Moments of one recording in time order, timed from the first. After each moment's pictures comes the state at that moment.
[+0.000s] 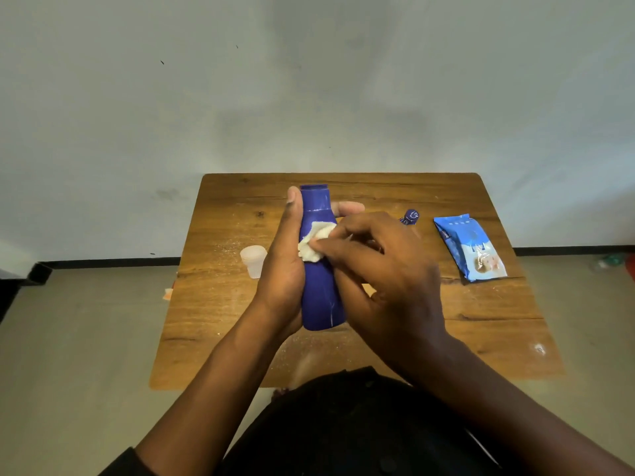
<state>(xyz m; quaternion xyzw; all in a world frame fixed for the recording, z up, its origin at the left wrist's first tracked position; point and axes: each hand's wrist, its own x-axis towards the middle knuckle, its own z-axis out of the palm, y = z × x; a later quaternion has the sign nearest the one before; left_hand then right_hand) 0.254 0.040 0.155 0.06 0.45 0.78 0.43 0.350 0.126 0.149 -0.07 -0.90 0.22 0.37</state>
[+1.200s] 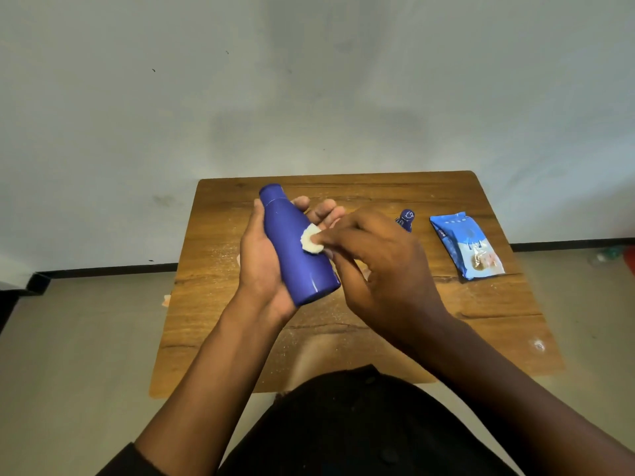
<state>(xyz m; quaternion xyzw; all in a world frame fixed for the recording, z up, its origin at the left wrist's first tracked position) 0.228 0.049 0.149 -0.07 0.30 0.84 0.44 0.342 0.145 0.146 -0.07 -0.91 0.28 0.29</state>
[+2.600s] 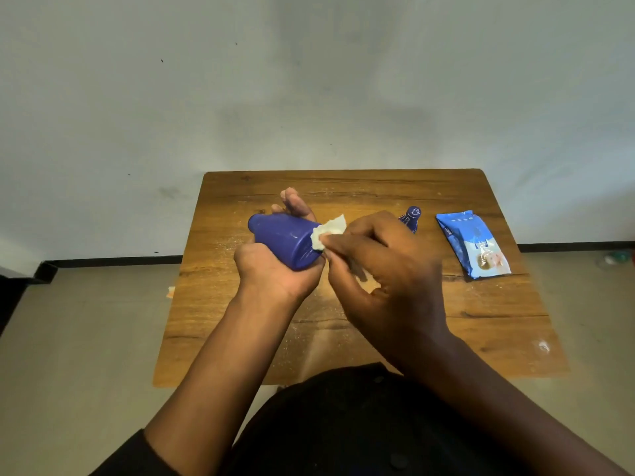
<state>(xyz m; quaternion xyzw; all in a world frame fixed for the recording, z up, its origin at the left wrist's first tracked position) 0.224 0.046 0.140 -0.27 0.05 0.89 0.38 0.351 0.130 0.143 -0.08 -0.88 0.28 0.38</state>
